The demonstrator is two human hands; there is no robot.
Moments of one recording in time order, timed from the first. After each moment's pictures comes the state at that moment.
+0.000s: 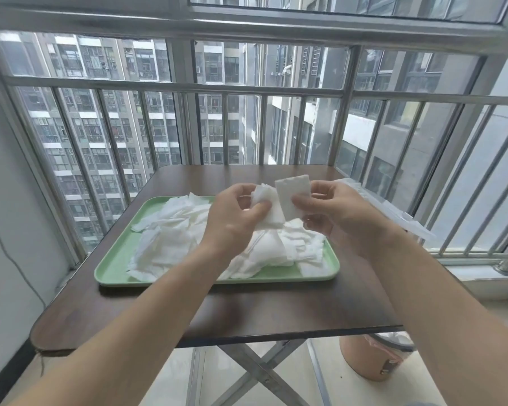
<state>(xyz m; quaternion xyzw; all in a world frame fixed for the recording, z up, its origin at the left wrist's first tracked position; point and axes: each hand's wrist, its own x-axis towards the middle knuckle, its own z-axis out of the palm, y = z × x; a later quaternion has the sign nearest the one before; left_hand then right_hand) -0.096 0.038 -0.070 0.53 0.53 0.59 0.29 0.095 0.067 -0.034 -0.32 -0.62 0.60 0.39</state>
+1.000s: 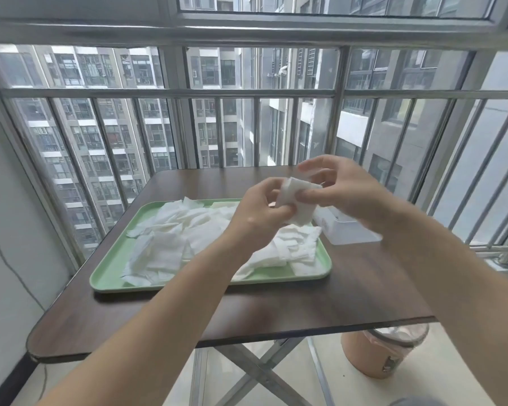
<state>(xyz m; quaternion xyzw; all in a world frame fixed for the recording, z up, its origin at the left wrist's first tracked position) -0.054 0.041 -0.051 0.60 0.44 0.55 0.38 0.119 0.068 0.003 -0.43 -0.75 0.36 0.35</state>
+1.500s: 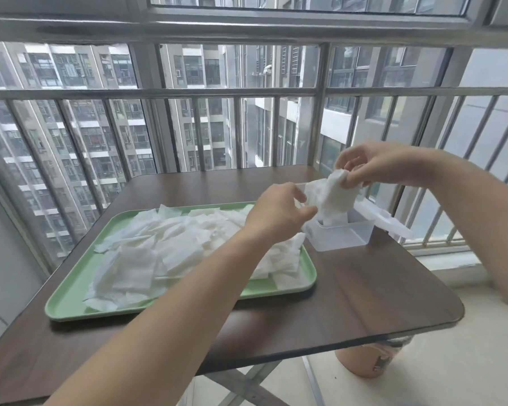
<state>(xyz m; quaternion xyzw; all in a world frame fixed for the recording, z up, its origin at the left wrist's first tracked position) -0.006 0.100 -0.047 0.71 0.59 0.34 0.15 0.200 0.140 0.042 -0.53 -0.80 0.25 0.14</state>
